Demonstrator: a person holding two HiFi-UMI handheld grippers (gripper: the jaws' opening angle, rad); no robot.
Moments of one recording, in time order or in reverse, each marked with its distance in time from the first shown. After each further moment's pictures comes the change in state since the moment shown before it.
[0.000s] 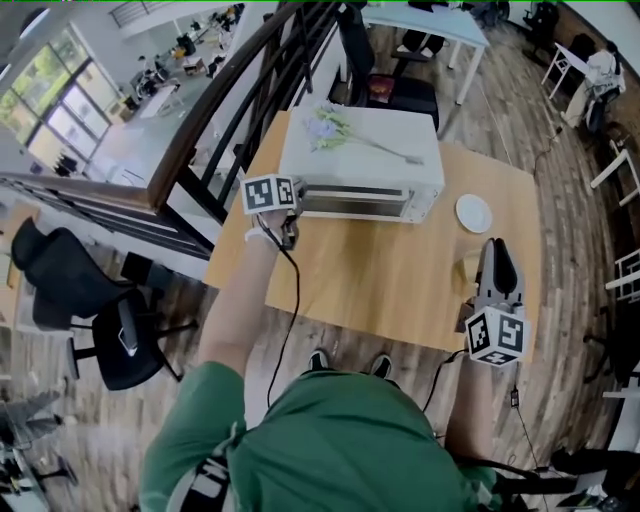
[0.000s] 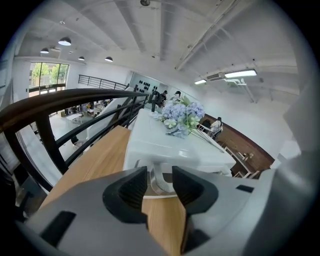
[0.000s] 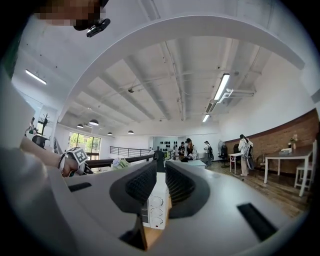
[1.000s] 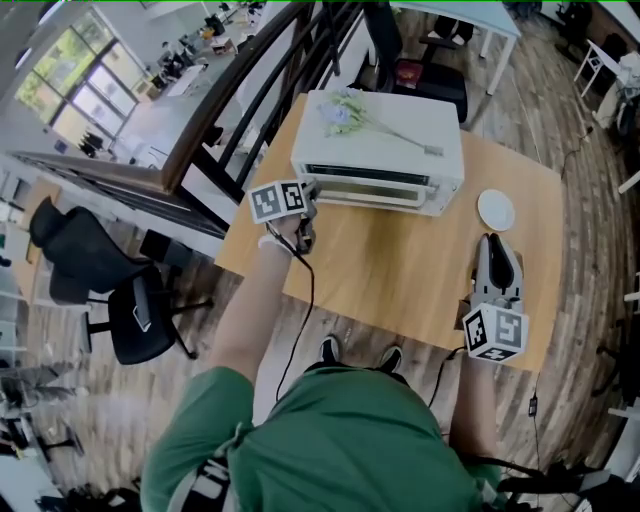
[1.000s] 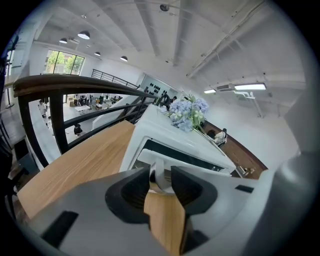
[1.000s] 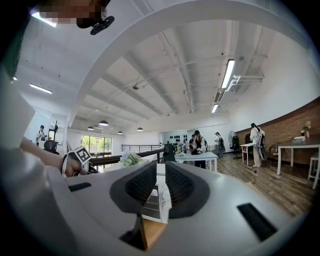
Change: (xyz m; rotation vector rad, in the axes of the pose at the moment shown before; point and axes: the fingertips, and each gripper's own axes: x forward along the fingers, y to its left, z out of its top) left arm -0.003 0.001 -0.040 -0.151 -0.048 0.019; right arm 0.028 0.013 -0.046 0.053 0.065 0.133
